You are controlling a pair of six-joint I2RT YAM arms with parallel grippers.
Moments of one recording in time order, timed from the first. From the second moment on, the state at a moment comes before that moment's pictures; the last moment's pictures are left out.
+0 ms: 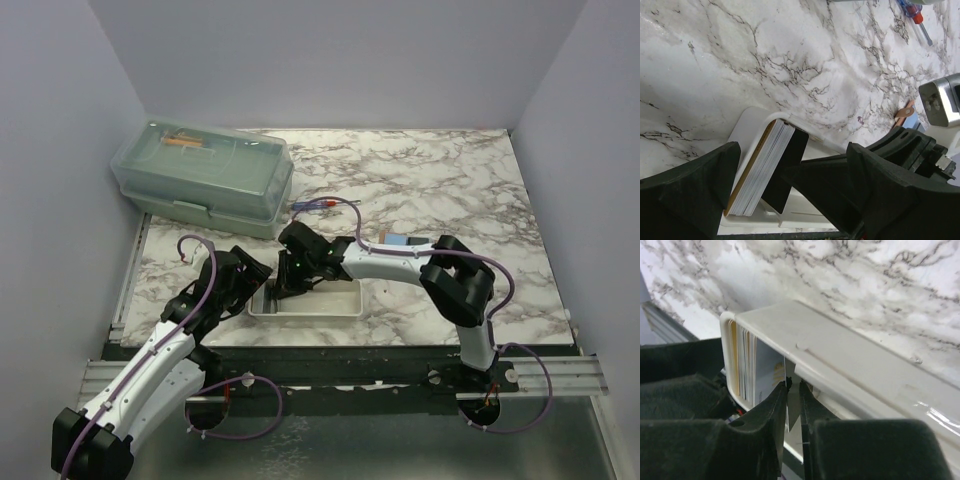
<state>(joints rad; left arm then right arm) -0.45 0.67 0.42 -0.49 -0.14 -1.16 1.04 1.98 1.35 -0.25 -0.23 0.96</state>
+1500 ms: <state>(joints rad) -0.48 0.92 0.86 -0.37 0.10 -0.72 0.45 1.30 0.91 -0.37 -0.03 0.63</state>
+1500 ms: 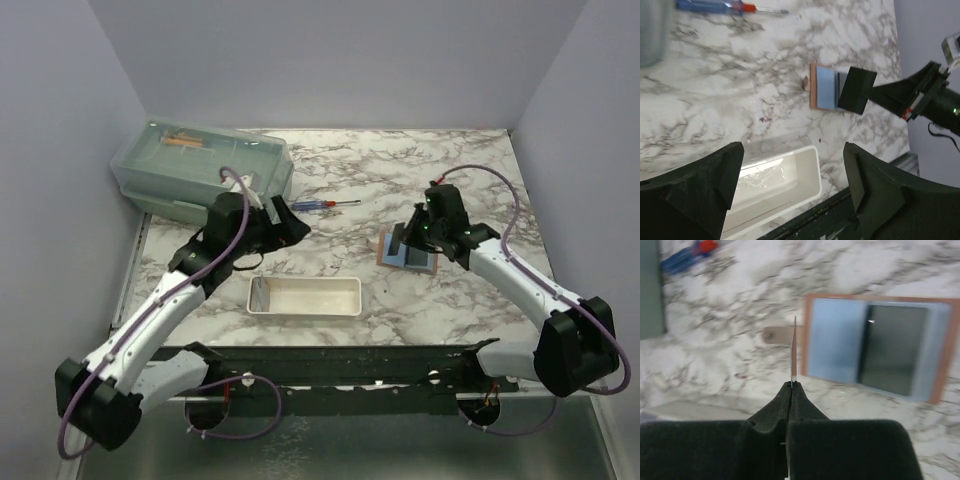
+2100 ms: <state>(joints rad) -0.85 1.84 1.37 -0.20 0.33 -0.68 0.15 1.17 0.59 -0.11 -0.06 0.54</state>
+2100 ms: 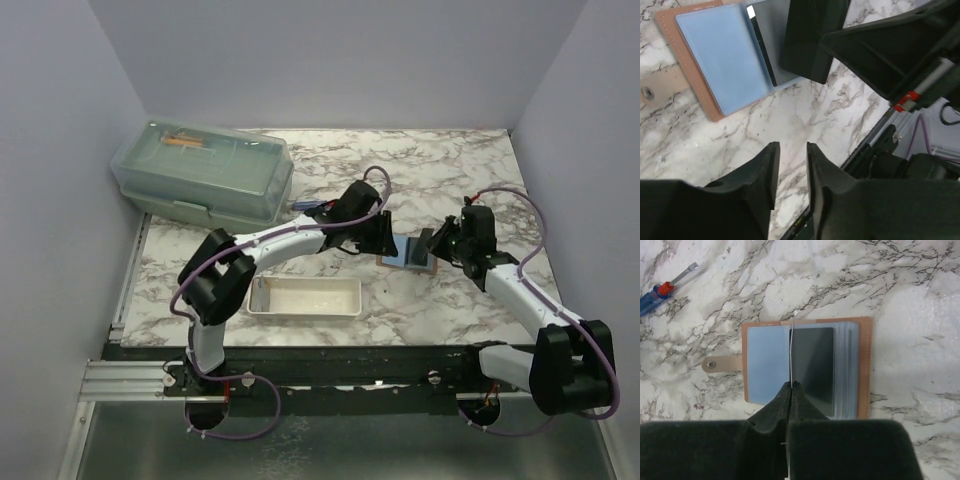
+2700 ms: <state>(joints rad) -0.81 2.17 1.55 -0.24 0.34 -0.69 0.03 1.28 0.51 0.09 -0.34 0.52</state>
